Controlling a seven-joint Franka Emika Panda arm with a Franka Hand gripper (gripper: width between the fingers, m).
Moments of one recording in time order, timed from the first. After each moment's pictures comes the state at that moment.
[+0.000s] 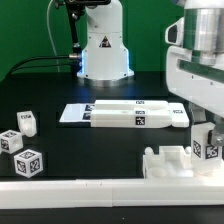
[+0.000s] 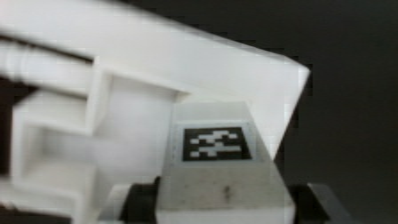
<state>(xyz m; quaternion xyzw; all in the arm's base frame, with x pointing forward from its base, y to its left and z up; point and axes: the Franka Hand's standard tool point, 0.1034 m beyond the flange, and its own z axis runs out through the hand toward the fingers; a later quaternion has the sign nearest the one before) 0.654 0.112 0.082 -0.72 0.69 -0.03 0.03</state>
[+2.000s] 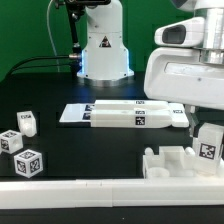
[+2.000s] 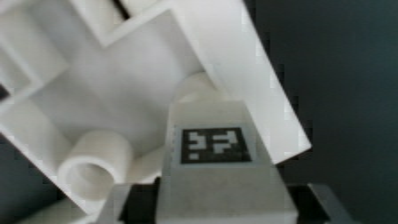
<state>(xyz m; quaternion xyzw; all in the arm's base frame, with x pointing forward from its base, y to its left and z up) 0.652 0.120 0.079 -0.93 0.35 -0.09 -0.02</state>
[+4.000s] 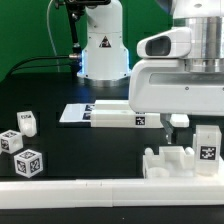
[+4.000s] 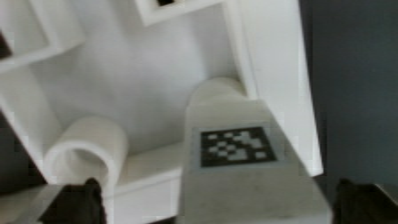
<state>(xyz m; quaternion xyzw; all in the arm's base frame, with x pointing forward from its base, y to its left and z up) 0.652 0.107 0.072 -0.98 0.19 -0.06 0.02</state>
